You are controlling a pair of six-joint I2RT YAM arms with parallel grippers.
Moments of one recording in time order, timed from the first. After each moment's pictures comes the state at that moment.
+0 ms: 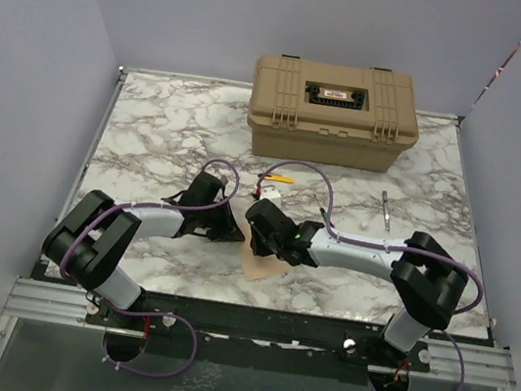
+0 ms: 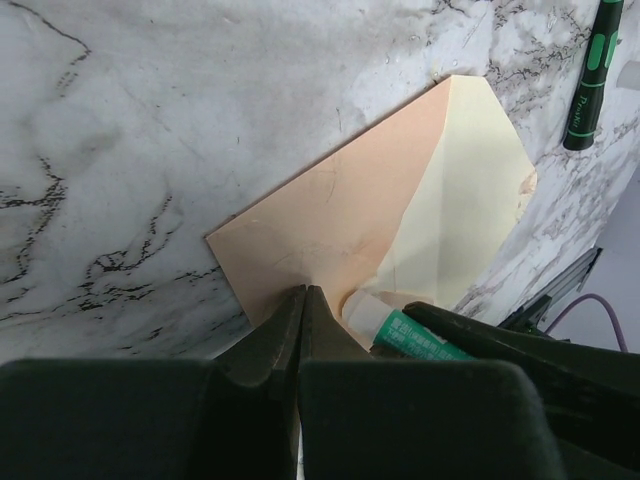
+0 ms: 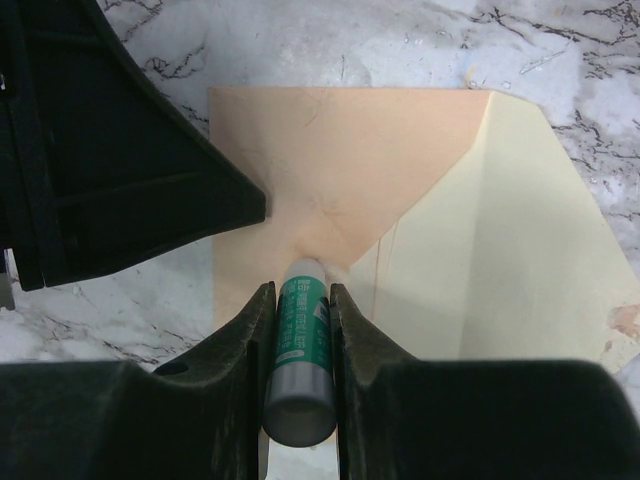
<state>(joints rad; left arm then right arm) -0.49 1.51 0.54 0.09 0.37 -0.88 1.07 1.71 1.00 -0.20 0.26 0.55</state>
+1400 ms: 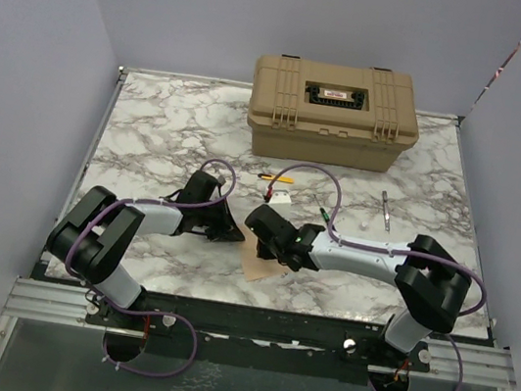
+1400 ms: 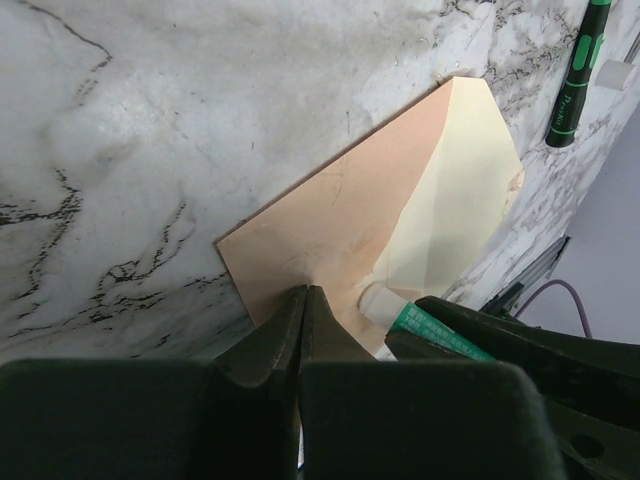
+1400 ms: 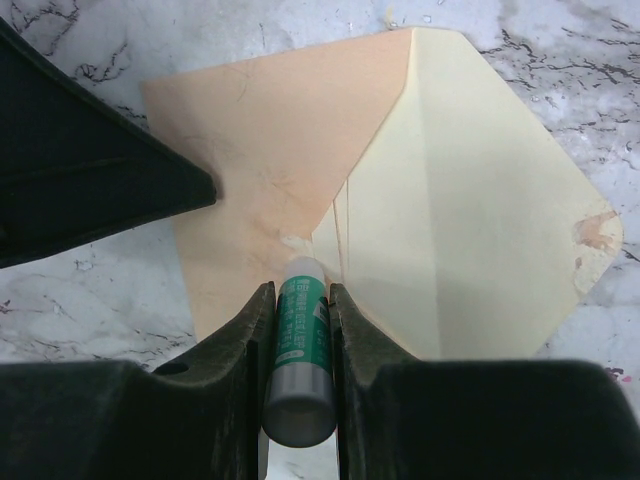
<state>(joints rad) -0.44 1.55 0.54 0.12 0.46 -0.89 1.10 1.69 0.99 -0.30 0.38 0.74</state>
